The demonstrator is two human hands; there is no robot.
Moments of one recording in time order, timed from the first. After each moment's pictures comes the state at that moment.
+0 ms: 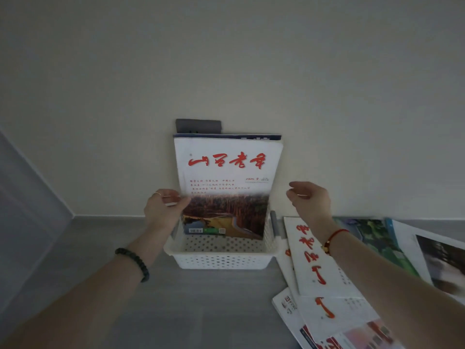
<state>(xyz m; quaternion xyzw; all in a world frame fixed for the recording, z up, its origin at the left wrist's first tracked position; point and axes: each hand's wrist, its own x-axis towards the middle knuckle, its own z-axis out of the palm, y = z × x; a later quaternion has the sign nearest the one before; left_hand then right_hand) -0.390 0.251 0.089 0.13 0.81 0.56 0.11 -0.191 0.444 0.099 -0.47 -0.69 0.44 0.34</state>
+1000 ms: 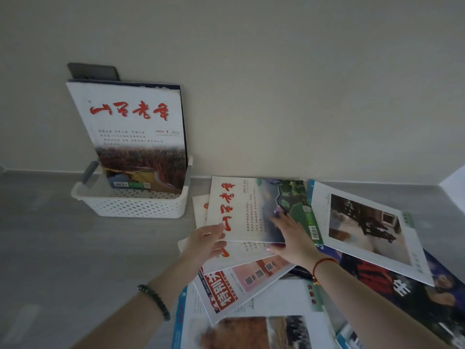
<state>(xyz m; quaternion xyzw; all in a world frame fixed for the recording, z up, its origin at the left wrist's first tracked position) -0.101 0.330 0.014 0.07 0.69 0.56 0.46 0.053 0.500 -0.016 -0.32 -0.93 0.19 -0.04</state>
